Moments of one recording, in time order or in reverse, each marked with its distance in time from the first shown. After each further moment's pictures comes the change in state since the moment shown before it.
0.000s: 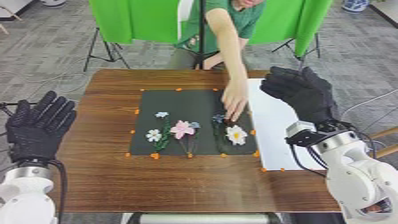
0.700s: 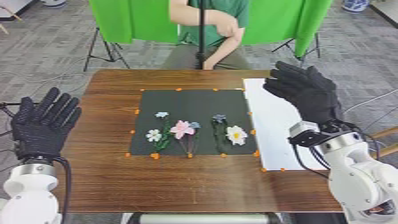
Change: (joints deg) left arm -1.7 0.0 1.4 0.6 -1.4 -1.3 0.1; right arm -1.0 0.9 0.6 -0.6 0.6 0.9 -1.5
